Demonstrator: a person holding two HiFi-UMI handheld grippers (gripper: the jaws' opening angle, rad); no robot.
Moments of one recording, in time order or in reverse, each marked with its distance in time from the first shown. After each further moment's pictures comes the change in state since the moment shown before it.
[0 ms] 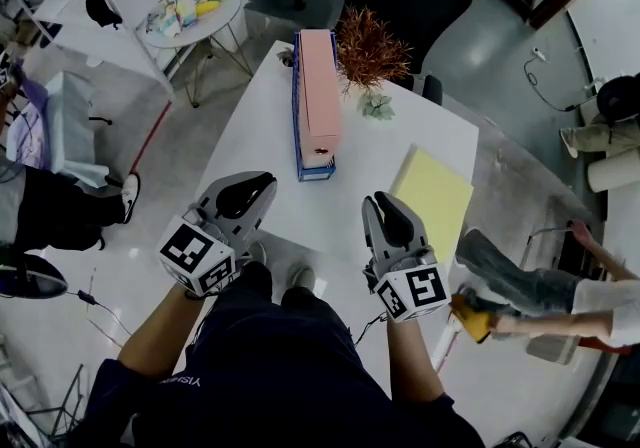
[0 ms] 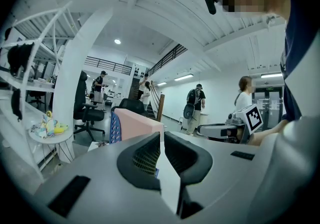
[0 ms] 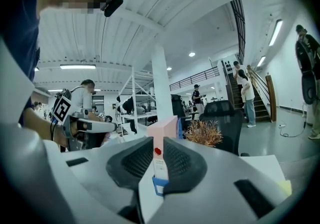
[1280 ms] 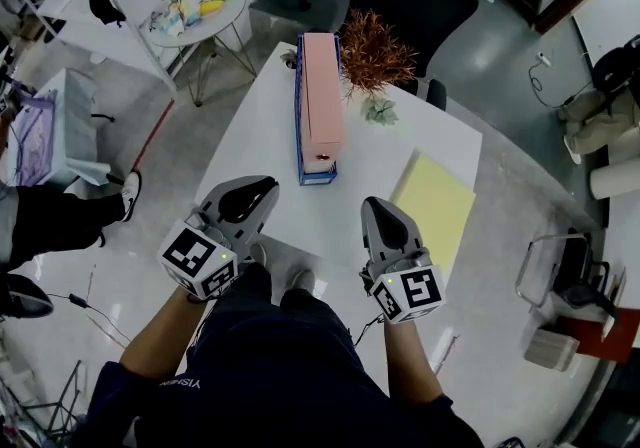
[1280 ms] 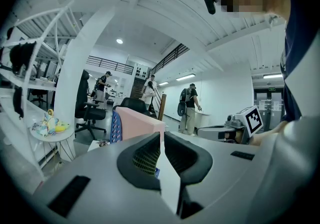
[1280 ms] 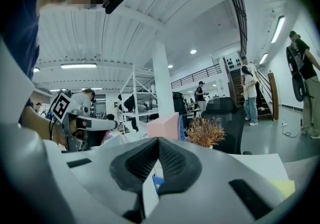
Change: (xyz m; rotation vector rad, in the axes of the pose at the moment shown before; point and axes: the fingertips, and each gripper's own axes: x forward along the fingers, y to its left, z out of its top) left arm 0.007 0.003 -0.003 -0.014 0.004 0.019; right arm 0.014 -0.002 -0.009 0.002 0.026 0.021
